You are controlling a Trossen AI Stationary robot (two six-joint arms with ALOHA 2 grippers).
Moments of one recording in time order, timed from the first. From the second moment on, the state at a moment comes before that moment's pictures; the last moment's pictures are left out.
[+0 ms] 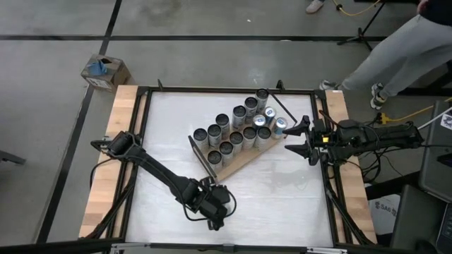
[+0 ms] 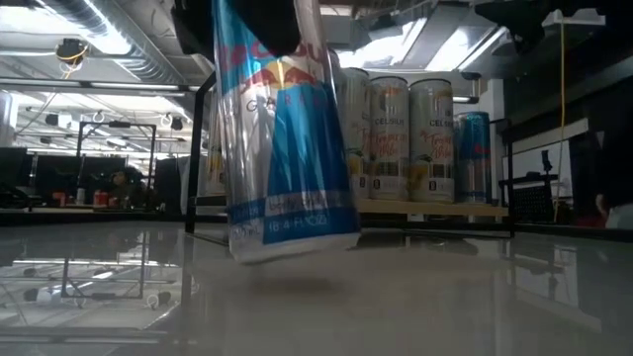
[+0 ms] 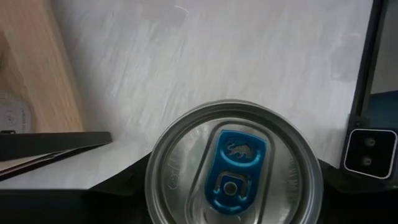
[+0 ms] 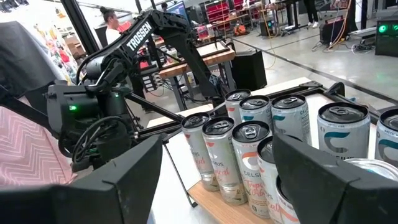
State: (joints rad) left arm -0.53 1.99 1.63 -0.79 -0.26 -0.81; right arm 0.16 0.49 0.53 -0.06 0.12 0.29
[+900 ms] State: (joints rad) left arm -0.52 1.99 1.63 -0.76 -0.27 -0.81; right arm 0.16 0.49 0.53 -0.06 0.12 0.29
